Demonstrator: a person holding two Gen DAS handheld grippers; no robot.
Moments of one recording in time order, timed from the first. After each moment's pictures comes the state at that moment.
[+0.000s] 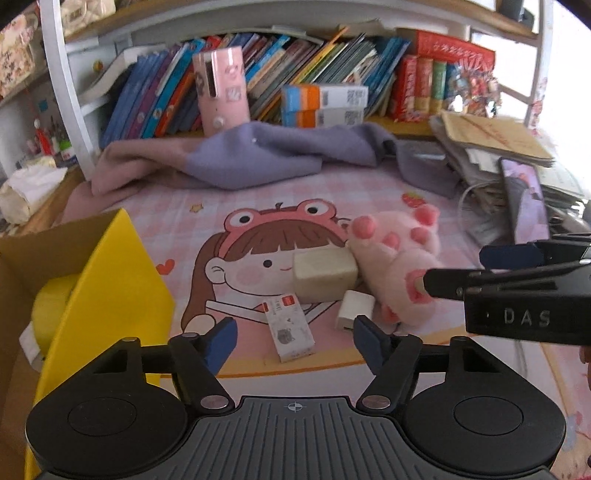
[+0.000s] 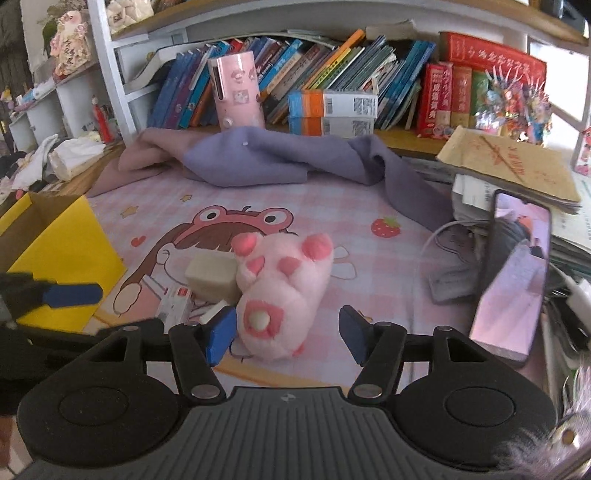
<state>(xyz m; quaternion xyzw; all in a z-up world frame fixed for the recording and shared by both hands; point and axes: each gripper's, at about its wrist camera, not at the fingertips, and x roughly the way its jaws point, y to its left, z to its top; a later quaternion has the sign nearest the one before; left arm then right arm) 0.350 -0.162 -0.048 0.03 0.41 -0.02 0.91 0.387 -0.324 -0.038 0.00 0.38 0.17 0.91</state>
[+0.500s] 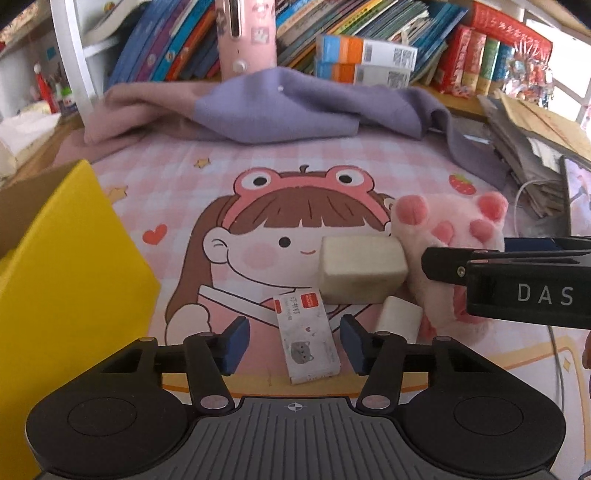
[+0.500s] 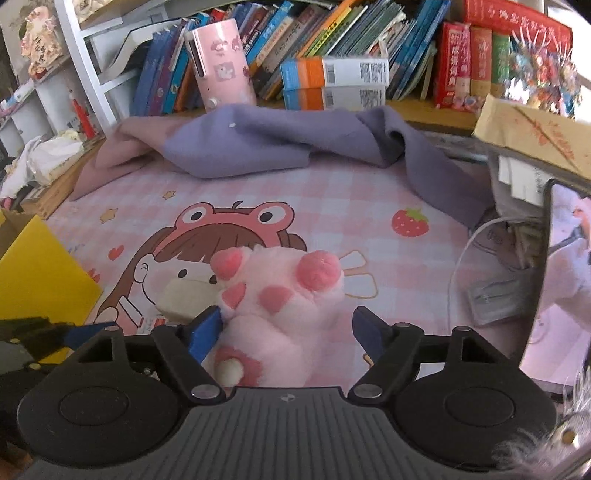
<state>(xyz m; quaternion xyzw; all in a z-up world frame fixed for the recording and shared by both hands) 0.398 -0.151 -0.086 -0.01 0.46 0.01 0.89 0.452 -0.310 -0.067 0.02 0.42 0.18 0.89</state>
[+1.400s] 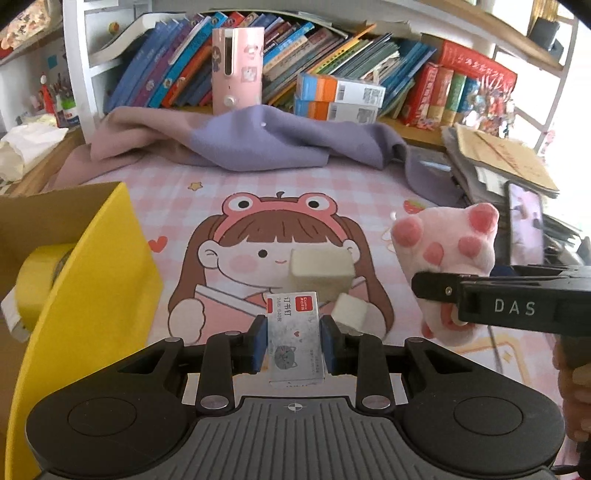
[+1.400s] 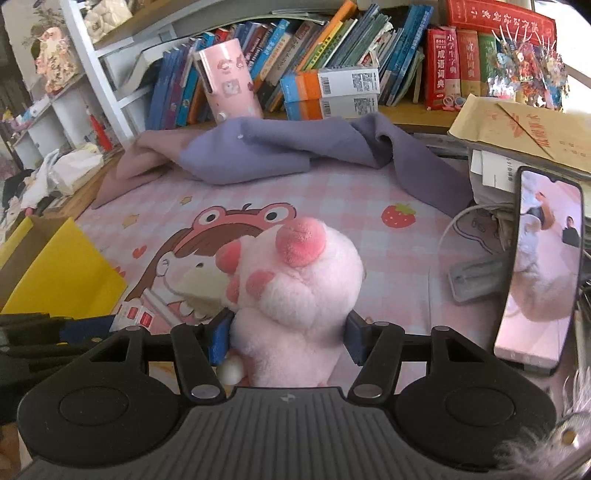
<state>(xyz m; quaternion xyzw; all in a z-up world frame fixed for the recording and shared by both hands) 0.344 -0.152 -0.040 -0.04 0.42 -0.02 0.90 0.417 -0.339 -0.047 0.04 0.41 0.20 0.89</state>
